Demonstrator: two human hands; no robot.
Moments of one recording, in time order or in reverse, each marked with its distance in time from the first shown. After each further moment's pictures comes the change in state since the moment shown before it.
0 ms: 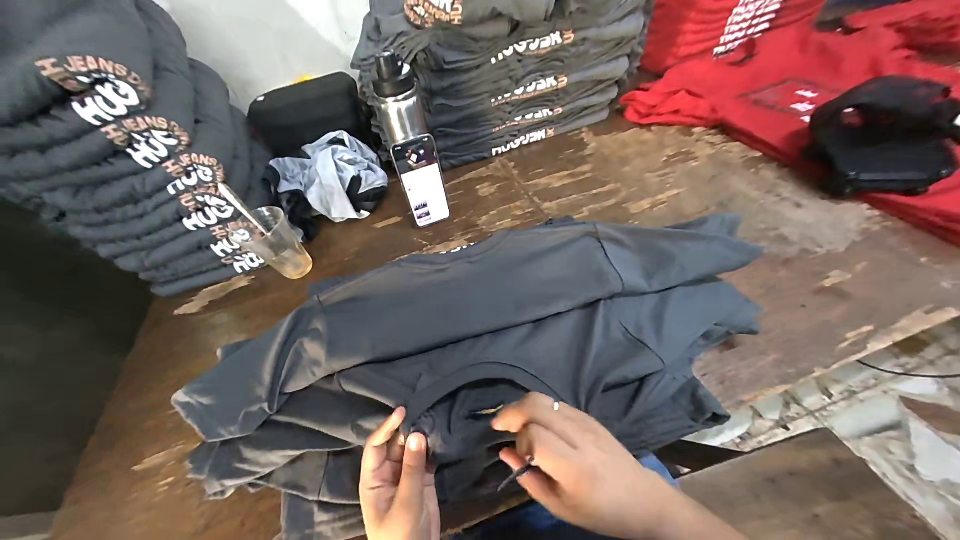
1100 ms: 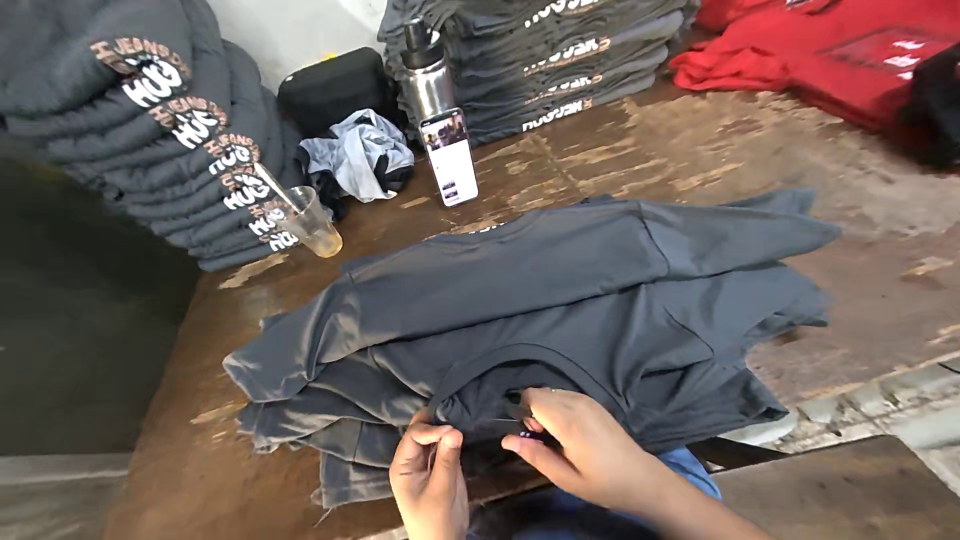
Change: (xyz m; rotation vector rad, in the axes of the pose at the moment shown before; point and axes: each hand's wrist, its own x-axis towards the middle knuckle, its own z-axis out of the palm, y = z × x) left_hand -0.010 -0.007 -0.009 0.123 0.002 0.165; right_hand 0.001 -0.002 0.025 0.098 -0.072 0.186
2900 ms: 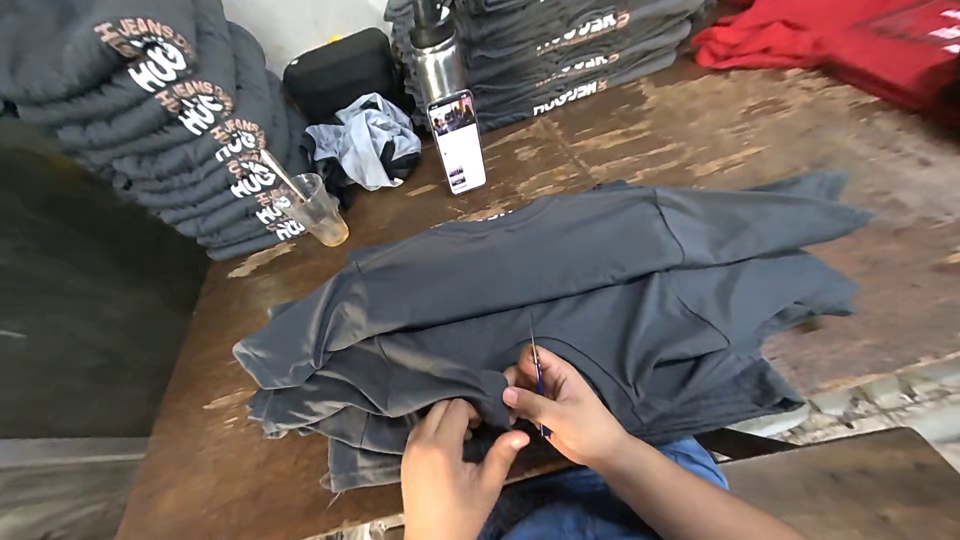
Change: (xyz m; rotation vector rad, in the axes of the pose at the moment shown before) left_hand 0.012 0.029 -0.007 1.160 -0.402 0.265; right_hand 0.016 0.000 0.027 1.315 0.146 0.502
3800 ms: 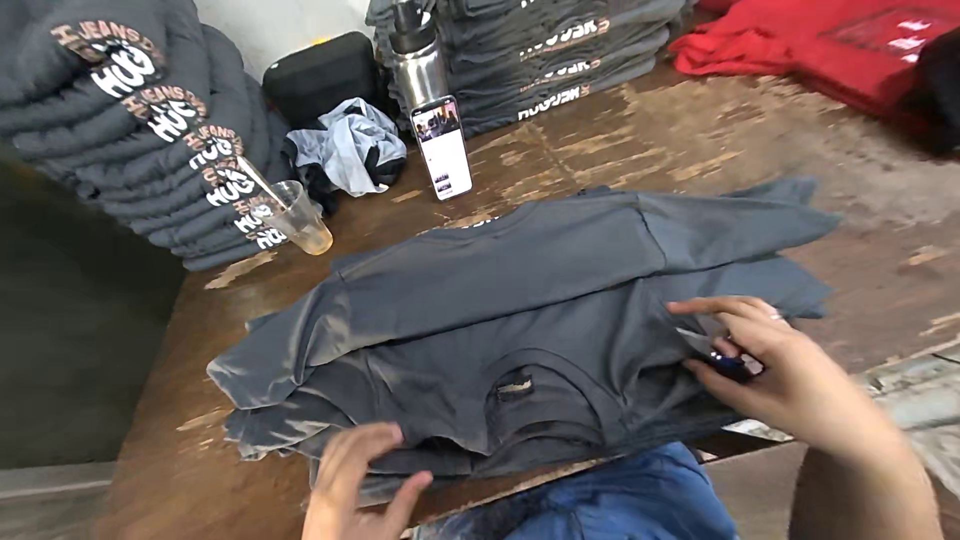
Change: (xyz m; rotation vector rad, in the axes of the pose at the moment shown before) left_hand -0.010 -0.057 -0.058 -0.110 -0.119 0.054; right_hand -0.059 -0.126 -0.150 -1.556 0.112 -0.377
